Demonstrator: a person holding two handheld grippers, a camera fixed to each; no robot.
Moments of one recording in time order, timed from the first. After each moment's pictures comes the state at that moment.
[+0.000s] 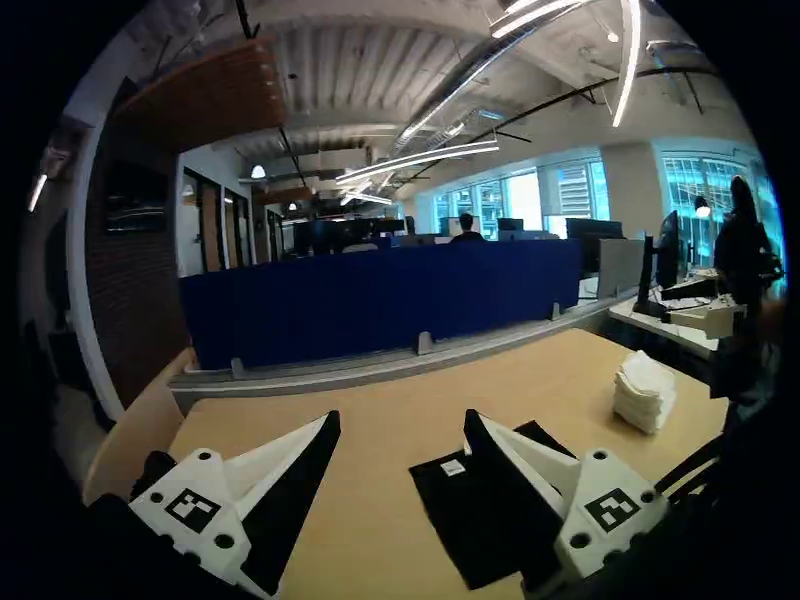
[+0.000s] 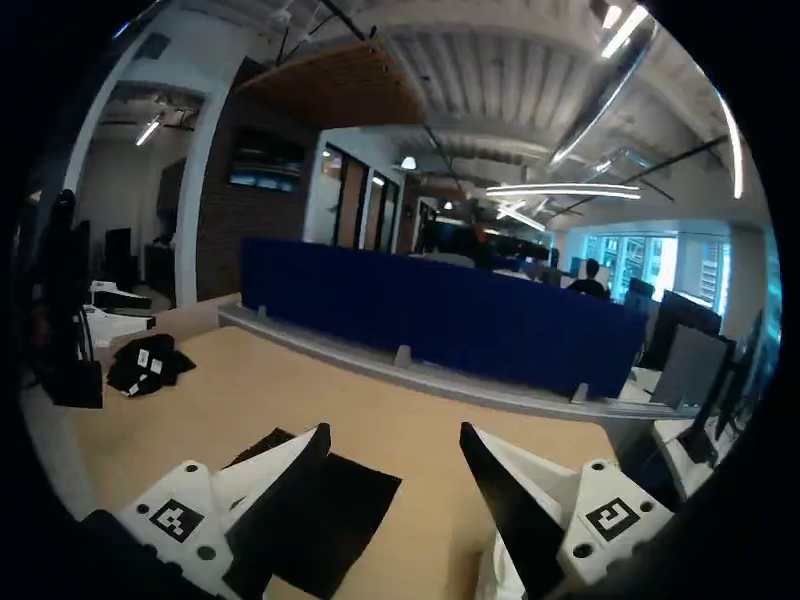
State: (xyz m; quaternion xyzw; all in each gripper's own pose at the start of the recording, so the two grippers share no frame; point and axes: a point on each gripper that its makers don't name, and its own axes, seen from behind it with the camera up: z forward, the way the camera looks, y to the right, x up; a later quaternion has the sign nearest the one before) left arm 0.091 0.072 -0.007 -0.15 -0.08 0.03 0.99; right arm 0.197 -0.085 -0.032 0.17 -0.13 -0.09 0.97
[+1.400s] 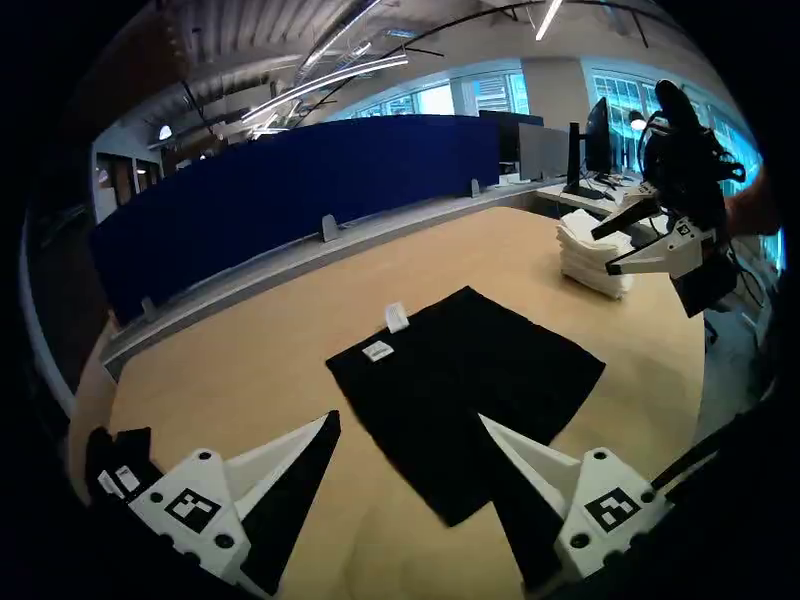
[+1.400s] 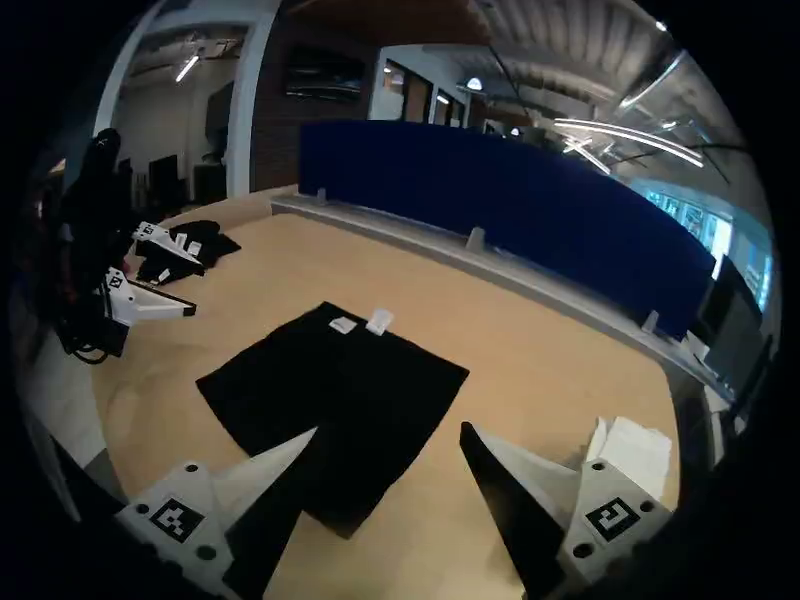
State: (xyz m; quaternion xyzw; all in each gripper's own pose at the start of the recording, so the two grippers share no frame) left arm -0.094 0.133 -0.023 -0.27 -0.21 0.12 0.93; right arm 0.017 -0.105 -0.056 0.25 -0.27 -0.13 0.92
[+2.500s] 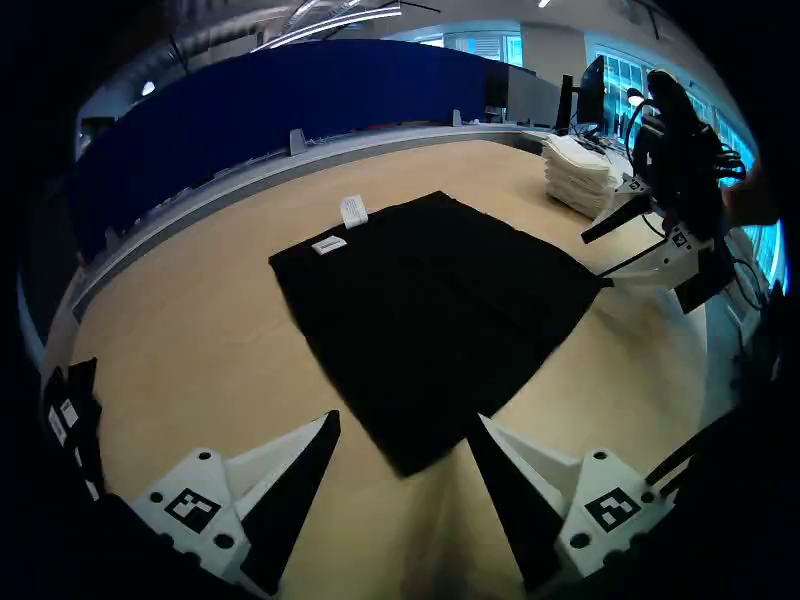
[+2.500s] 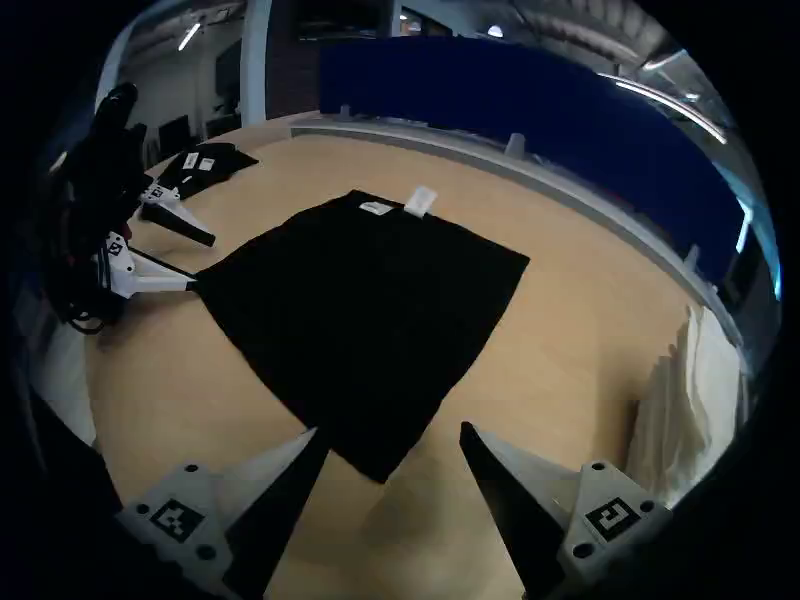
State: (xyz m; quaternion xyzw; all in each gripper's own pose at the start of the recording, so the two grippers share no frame) left arm -0.211 0.151 -0.053 -0.29 -0.31 0.12 0.90; right arm -0.113 -0.106 -0.105 0.27 -0.37 -0.15 0.88
